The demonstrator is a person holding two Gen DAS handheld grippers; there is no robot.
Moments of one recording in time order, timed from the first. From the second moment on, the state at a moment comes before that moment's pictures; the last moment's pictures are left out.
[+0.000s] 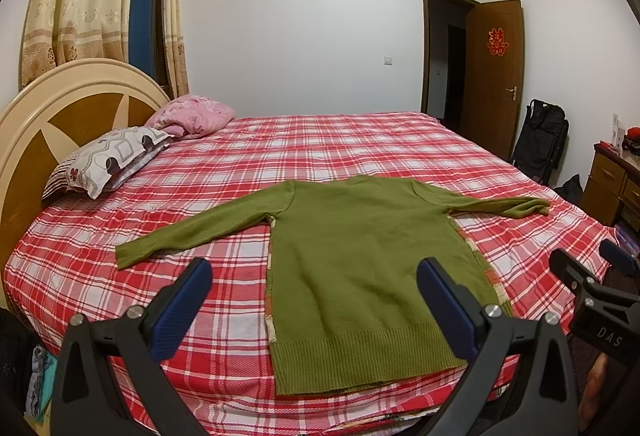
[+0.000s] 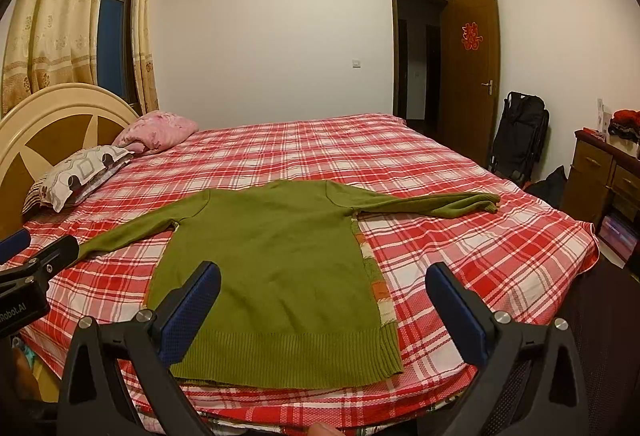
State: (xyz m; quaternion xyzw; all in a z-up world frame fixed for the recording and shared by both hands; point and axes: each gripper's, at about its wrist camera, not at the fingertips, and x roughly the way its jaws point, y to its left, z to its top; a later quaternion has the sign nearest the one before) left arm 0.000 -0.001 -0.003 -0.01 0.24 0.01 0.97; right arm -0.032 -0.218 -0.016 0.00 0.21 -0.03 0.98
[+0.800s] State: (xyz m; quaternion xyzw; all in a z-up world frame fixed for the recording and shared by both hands) left arm 0.002 -0.001 -0.006 -0.01 0.25 0.01 0.97; right arm -0.031 -0.217 -0.019 0.00 0.22 -0.03 0.98
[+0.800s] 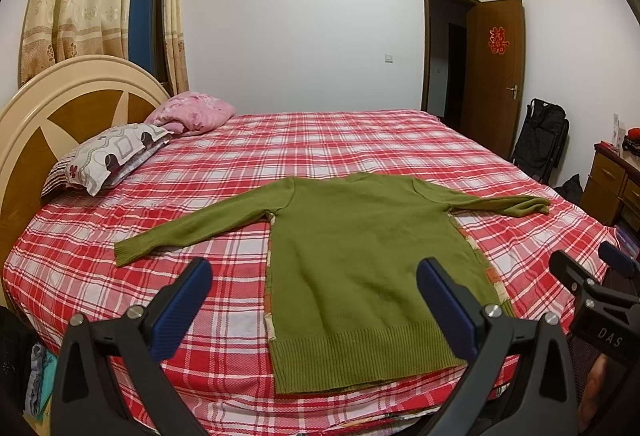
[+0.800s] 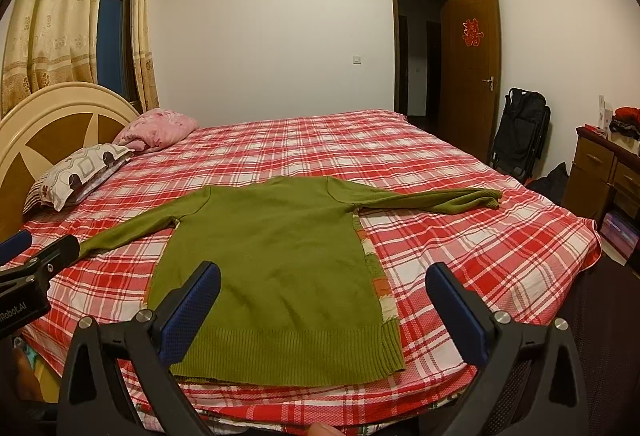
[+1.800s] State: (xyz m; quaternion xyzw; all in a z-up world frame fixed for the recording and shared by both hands) left arm 0.009 0.003 -0.013 -0.01 0.26 0.01 0.97; right arm -0.022 -0.222 -0.020 0.01 0.23 -0.03 0.97
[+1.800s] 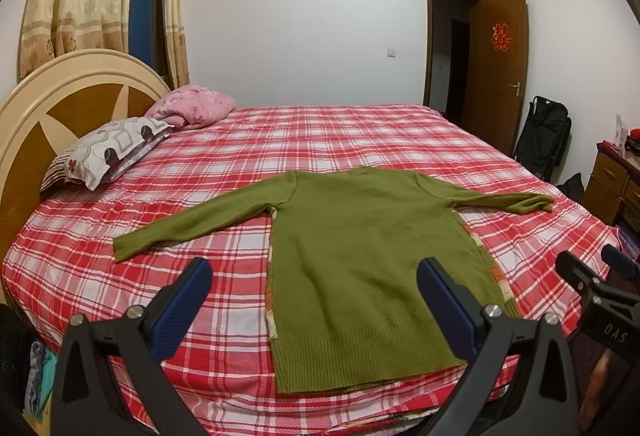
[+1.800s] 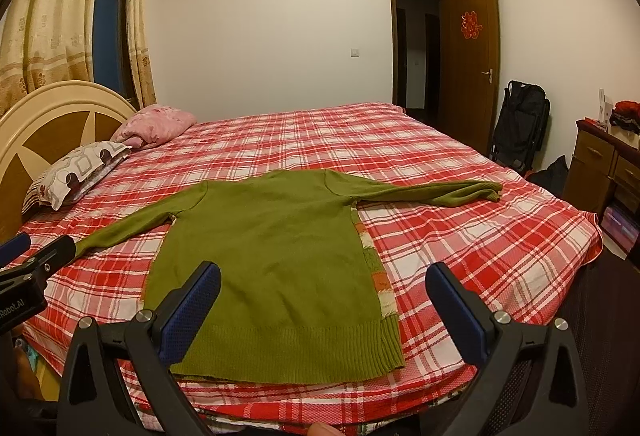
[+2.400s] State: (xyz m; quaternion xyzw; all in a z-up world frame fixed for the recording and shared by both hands) left arm 0.060 0.024 -0.037 -0.01 0.28 0.03 0.96; right arm 0.022 -0.250 -0.060 0.05 0.29 0.02 0.95
